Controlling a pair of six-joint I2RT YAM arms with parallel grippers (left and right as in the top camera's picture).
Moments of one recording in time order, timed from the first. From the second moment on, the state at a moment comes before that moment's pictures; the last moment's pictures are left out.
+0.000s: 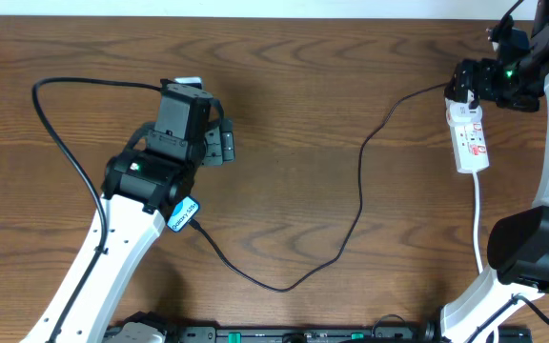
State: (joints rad) left arm -0.35 1.30 1.20 -0.77 -0.22 -0.33; right arm -0.22 1.94 2.06 -1.40 -0.21 -0.09
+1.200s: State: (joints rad) left arm -0.09 0.60 0.33 0.03 0.05 -0.21; right arm -0.22 1.94 2.06 -1.40 -0.21 -0.09
